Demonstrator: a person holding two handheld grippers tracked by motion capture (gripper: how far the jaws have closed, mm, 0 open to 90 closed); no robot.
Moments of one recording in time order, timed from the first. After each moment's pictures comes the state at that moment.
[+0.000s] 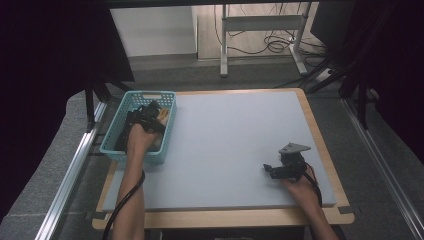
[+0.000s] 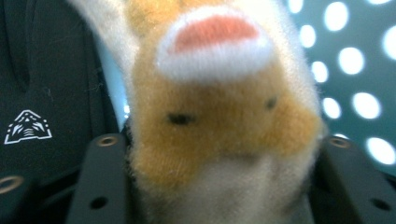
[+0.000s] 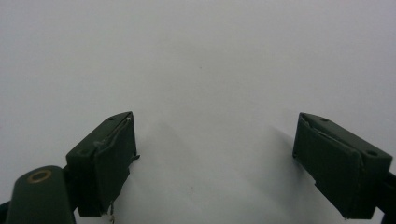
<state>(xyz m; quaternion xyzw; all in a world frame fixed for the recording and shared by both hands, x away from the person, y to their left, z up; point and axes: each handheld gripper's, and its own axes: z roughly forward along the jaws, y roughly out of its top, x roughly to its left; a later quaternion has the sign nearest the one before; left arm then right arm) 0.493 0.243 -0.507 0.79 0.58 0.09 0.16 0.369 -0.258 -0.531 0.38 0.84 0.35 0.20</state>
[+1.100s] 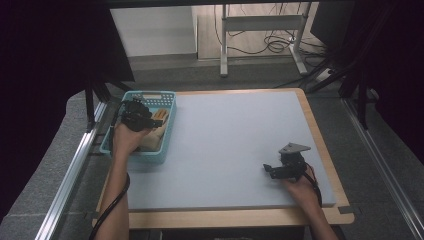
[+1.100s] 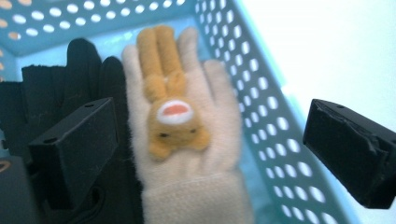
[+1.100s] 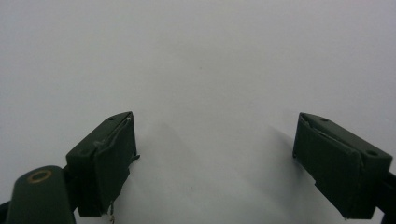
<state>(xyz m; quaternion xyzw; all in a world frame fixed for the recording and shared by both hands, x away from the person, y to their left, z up) 0.448 0.268 -0.452 0.76 0.56 0.15 0.30 0.369 -0.258 -0.531 0.38 0.84 0.34 0.20</state>
